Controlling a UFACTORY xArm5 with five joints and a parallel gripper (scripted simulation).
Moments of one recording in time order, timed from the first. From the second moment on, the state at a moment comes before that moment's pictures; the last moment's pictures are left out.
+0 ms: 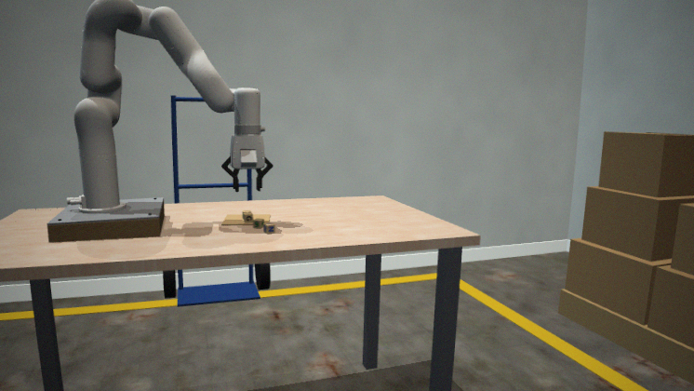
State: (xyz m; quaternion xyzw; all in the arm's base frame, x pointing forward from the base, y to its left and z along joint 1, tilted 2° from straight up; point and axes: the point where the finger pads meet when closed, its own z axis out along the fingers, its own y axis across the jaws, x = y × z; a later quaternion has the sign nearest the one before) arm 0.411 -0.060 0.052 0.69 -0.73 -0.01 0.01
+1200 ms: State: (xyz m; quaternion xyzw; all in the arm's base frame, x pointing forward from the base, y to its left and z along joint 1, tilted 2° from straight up) arm 0.414 -0.069 0.051 0.59 -0.81 -0.01 0.01
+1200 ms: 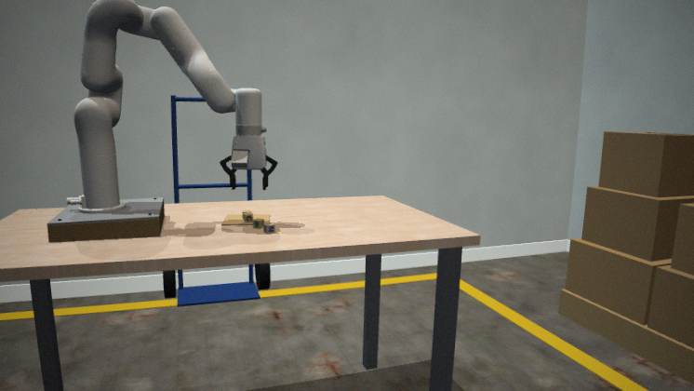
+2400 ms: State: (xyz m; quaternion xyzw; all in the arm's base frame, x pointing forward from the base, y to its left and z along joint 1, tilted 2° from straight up) arm 0.422 -0.103 0.046 0.09 -1.00 0.00 0.01
